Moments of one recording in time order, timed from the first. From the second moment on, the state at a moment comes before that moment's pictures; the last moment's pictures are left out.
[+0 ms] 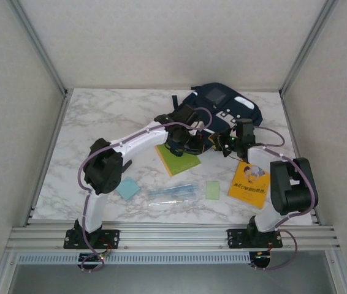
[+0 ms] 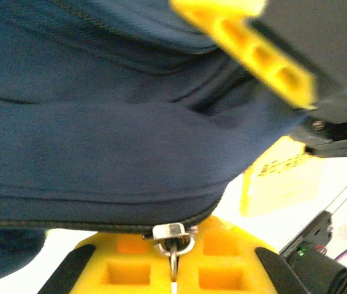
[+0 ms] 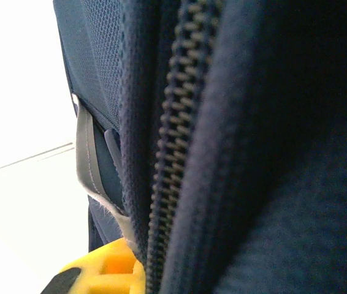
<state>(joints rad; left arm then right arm) -0.80 2.09 1.78 -0.77 0.38 -0.58 0.19 1.59 0.82 0.04 -0.53 1.23</state>
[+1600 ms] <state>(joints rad) -0.69 2.05 1.70 -0.89 0.41 -0.42 0.07 1.83 1.55 -0.77 -0.32 0.34</state>
